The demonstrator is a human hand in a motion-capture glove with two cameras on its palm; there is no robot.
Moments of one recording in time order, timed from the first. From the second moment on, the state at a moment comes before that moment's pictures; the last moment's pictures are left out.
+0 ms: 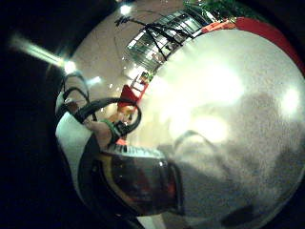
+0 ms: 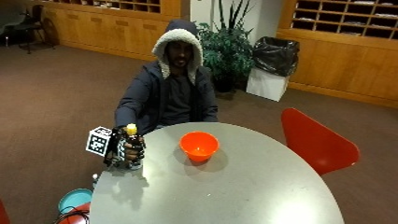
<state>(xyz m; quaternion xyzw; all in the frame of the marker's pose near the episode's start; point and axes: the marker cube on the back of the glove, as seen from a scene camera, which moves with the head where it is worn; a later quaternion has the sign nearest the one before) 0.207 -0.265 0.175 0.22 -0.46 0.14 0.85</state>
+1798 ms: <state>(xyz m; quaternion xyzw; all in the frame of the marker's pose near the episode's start) -0.040 -0.316 0.129 0.01 0.46 -0.21 0.86</state>
